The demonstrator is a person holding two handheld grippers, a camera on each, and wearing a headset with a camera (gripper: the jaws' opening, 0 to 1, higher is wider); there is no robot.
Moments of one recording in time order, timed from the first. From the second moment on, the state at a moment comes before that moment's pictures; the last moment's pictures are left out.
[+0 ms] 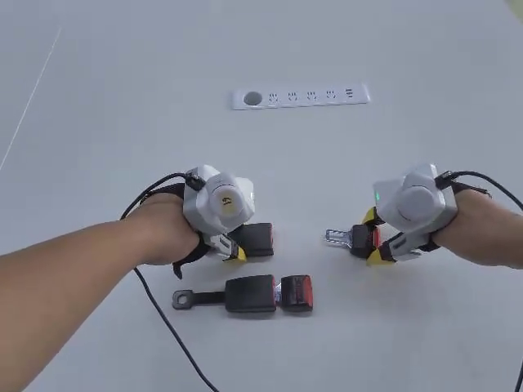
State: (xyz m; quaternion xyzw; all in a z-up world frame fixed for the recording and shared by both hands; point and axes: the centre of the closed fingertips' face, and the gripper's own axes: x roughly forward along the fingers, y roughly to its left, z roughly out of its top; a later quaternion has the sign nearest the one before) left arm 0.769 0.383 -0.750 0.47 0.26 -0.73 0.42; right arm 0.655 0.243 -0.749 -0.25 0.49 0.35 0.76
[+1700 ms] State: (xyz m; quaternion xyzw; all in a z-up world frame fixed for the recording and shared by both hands) left arm 0.760 0.547 -0.656 0.25 0.28 -0.59 0.72; right arm 0.586 0.281 -0.659 -0.08 0.37 0.13 0.92
